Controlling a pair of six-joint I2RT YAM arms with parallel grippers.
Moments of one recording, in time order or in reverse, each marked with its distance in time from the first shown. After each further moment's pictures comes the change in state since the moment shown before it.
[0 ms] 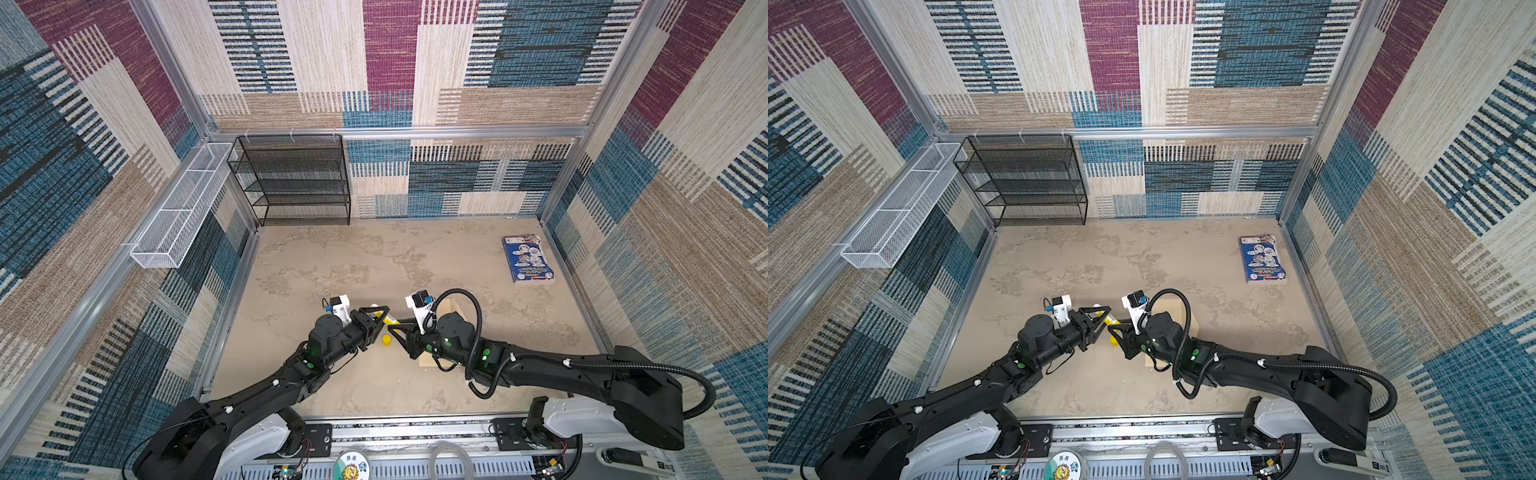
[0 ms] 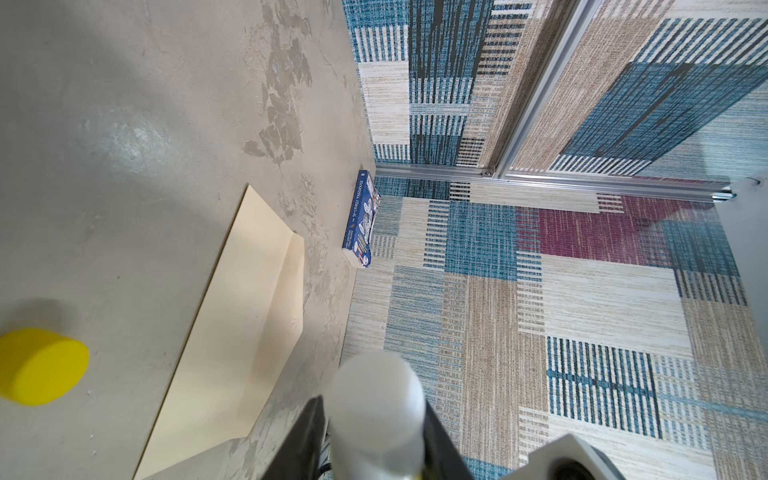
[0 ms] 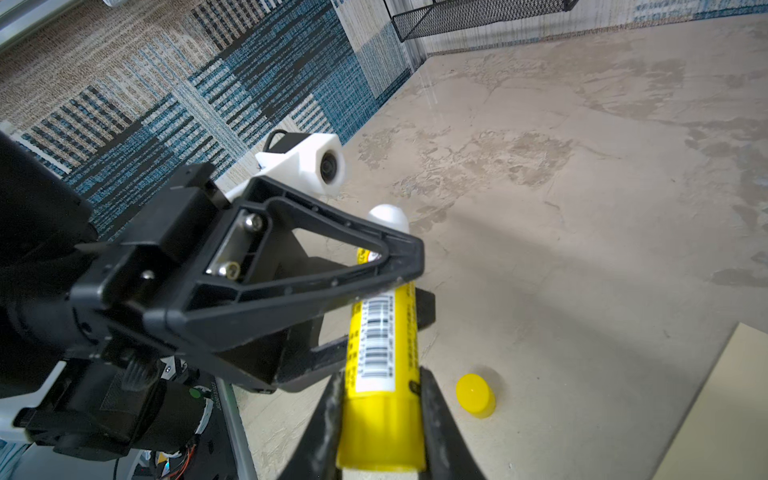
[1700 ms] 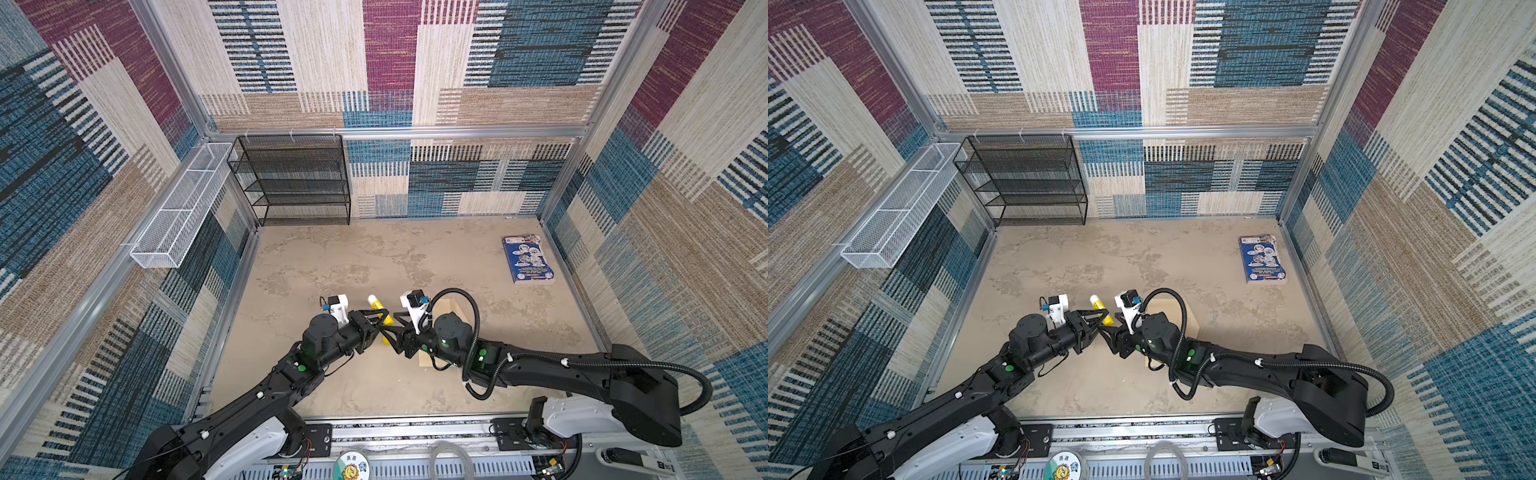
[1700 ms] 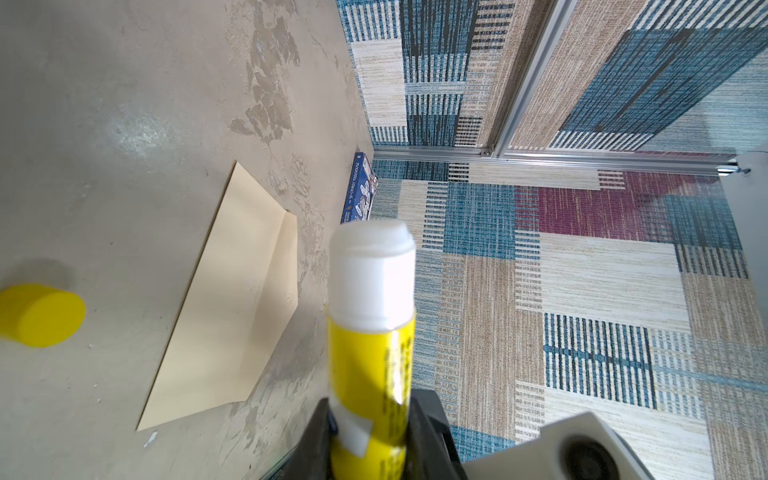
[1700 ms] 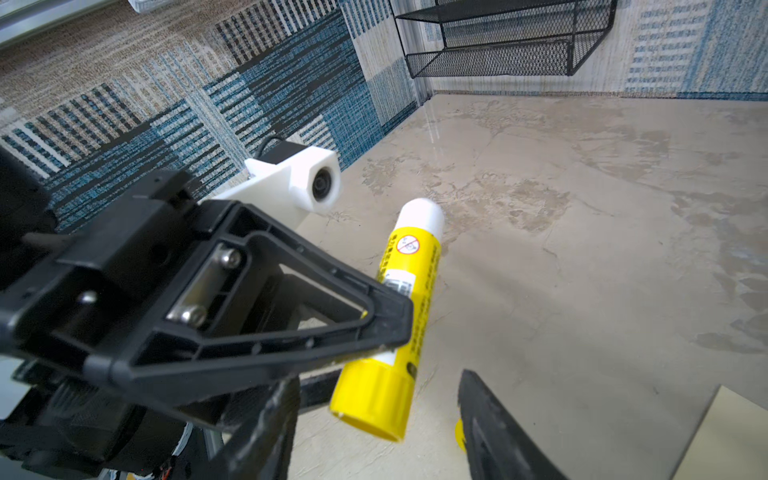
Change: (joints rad) left arm -0.019 -0.159 0.053 -0.235 0.025 0.022; right arm 0.027 0.026 0.042 0.040 0.071 -0.091
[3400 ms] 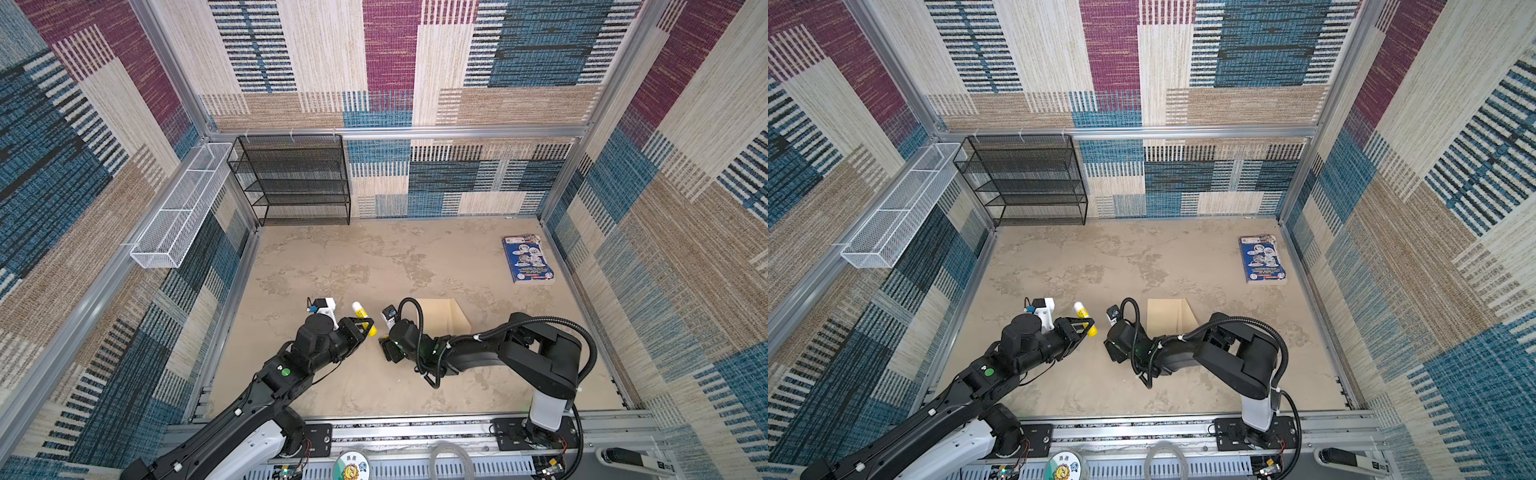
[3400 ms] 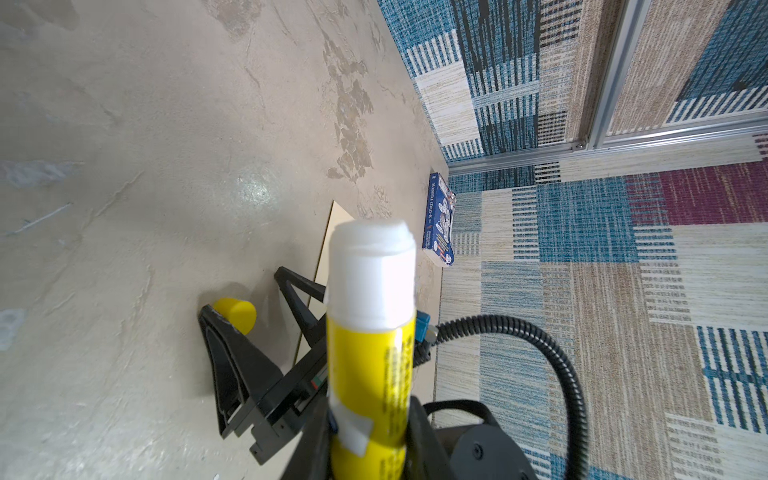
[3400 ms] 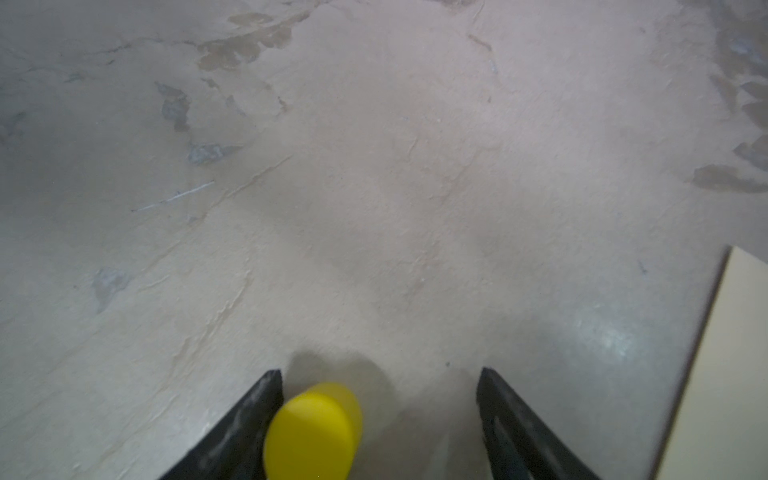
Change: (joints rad) left arm 0.026 -0.158 0.095 -0.491 -0.105 0.266; right arm 0.013 0.517 0.162 -0.153 0.219 -0.067
